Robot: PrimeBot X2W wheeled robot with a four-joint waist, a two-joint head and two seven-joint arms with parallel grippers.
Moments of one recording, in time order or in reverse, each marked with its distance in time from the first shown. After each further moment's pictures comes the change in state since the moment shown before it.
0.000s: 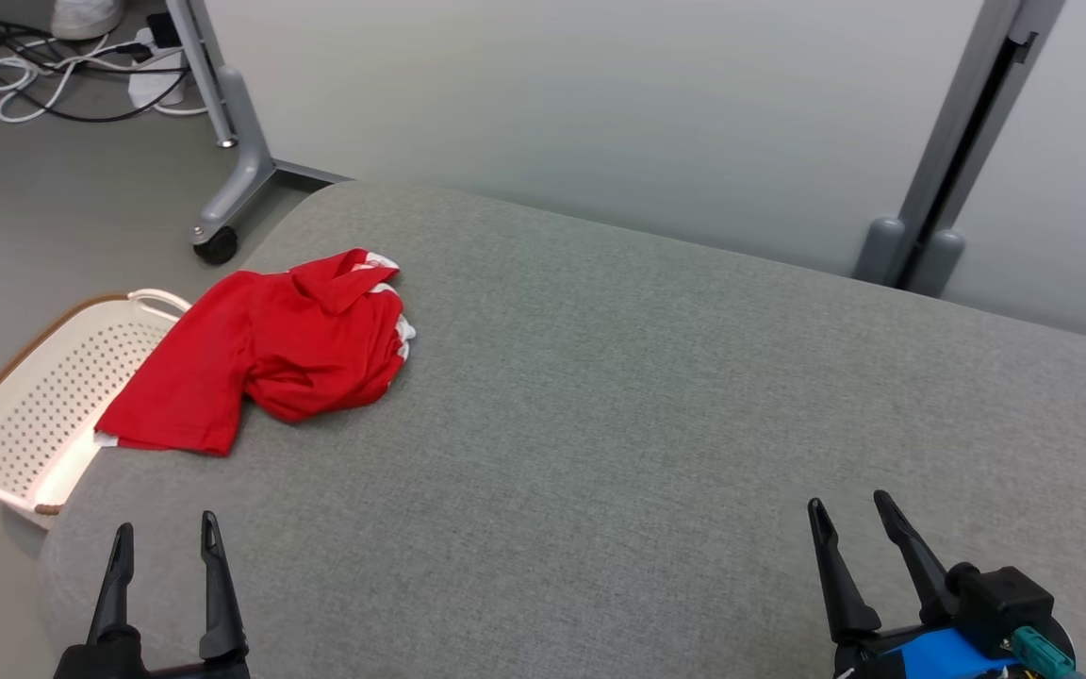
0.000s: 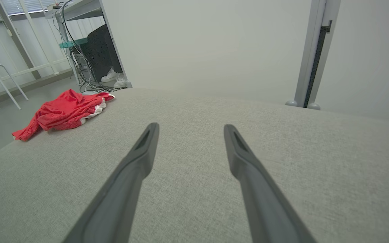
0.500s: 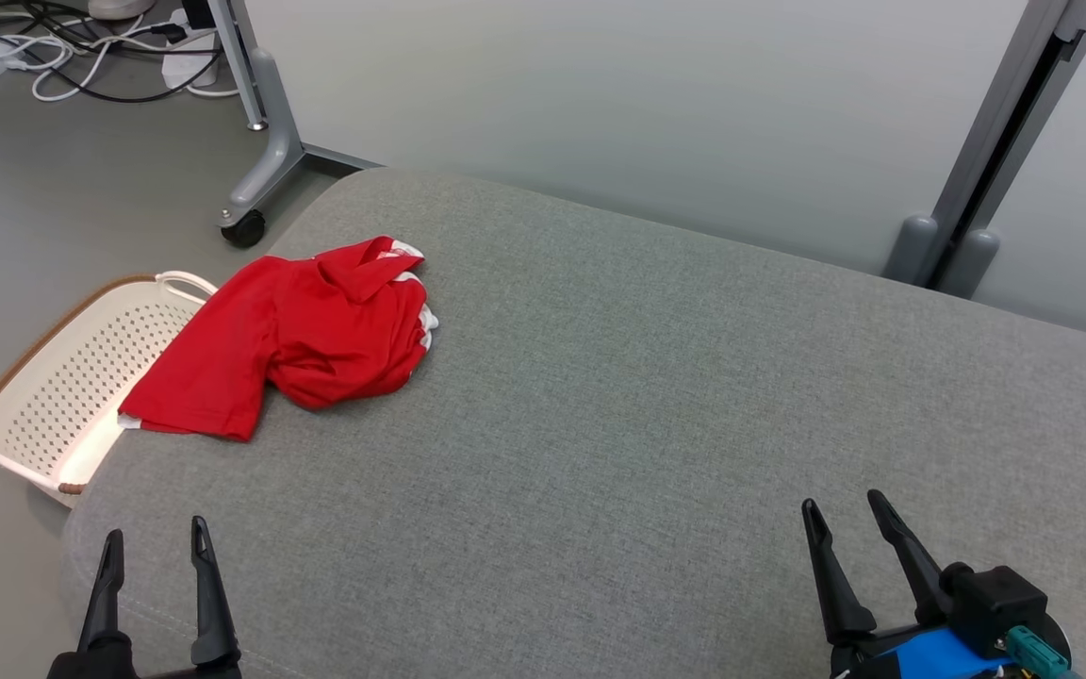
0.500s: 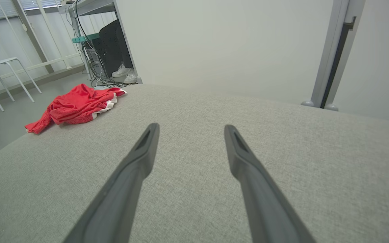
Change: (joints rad) left arm 0.013 0.000 0.012 -0.012 -0.004 0.008 0.000; right arm -0.001 -0.005 0.014 -0.003 -0.005 0.000 0.000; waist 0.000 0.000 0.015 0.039
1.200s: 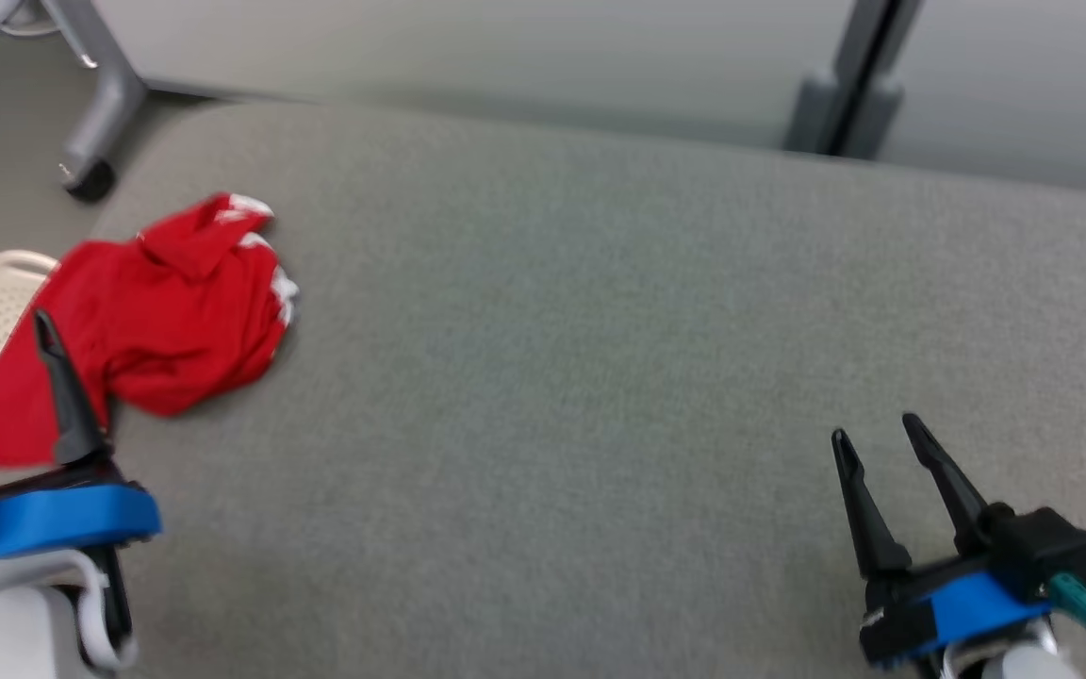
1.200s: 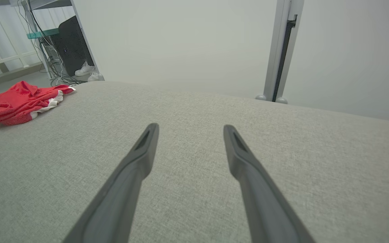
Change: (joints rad) left arm -0.338 0.062 0.117 0.076 -0.045 -0.002 0.000; right arm -0.074 -0.083 0.008 -0.066 -0.014 0.000 0.000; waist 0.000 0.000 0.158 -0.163
